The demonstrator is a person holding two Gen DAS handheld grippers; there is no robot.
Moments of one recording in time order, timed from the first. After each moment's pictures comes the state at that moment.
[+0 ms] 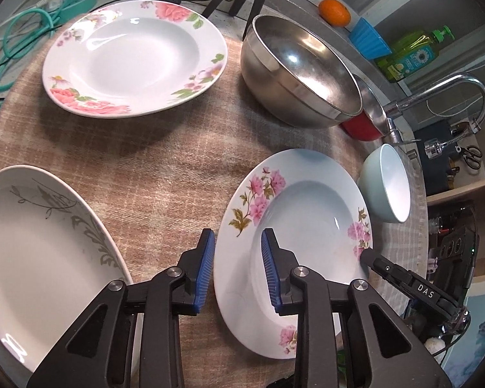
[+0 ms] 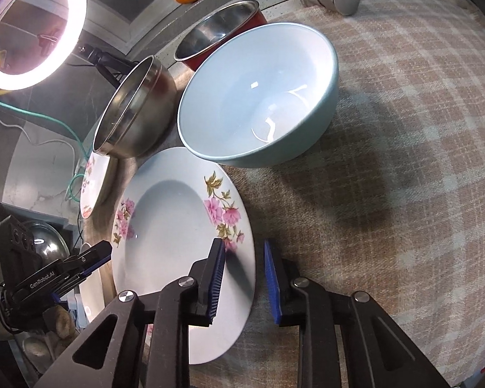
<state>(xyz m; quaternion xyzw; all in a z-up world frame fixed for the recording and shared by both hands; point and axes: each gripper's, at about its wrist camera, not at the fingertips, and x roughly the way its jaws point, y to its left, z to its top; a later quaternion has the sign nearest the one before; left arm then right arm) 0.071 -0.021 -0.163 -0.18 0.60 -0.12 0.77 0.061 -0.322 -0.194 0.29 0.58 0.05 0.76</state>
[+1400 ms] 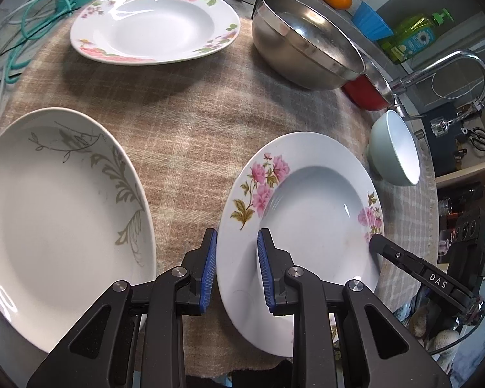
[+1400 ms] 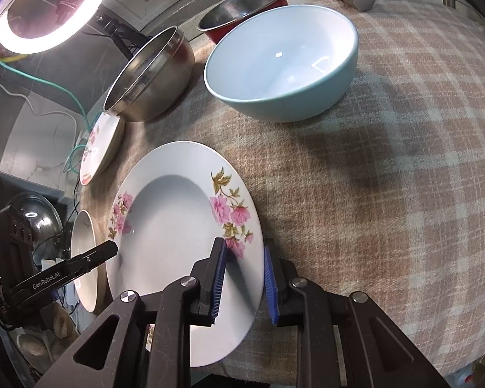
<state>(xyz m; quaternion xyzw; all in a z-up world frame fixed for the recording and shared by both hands) 0.034 -0.024 -0.169 -0.16 0.61 -0.11 0.77 0.046 -0.301 -0.193 0.26 0.59 0.08 0.76</state>
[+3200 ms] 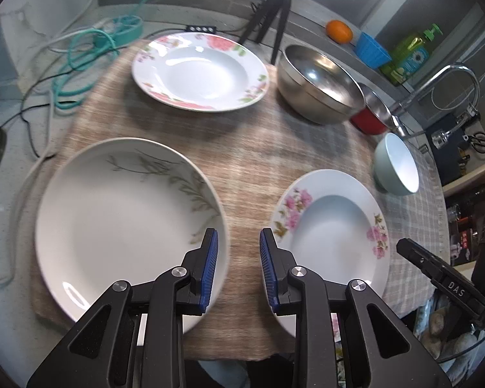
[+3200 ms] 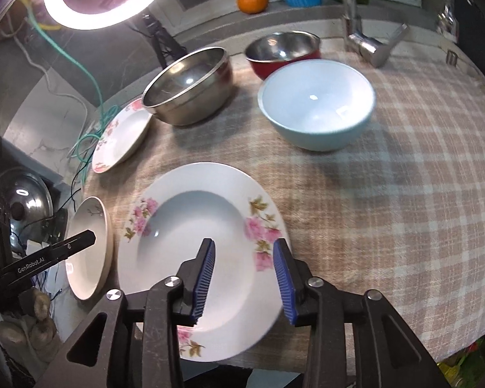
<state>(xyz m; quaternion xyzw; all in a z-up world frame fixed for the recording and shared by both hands) 0.008 0.020 -0.129 -0.13 0.55 -0.07 0.82 0.035 -0.269 -0.141 0.17 0.55 0.08 0.81</state>
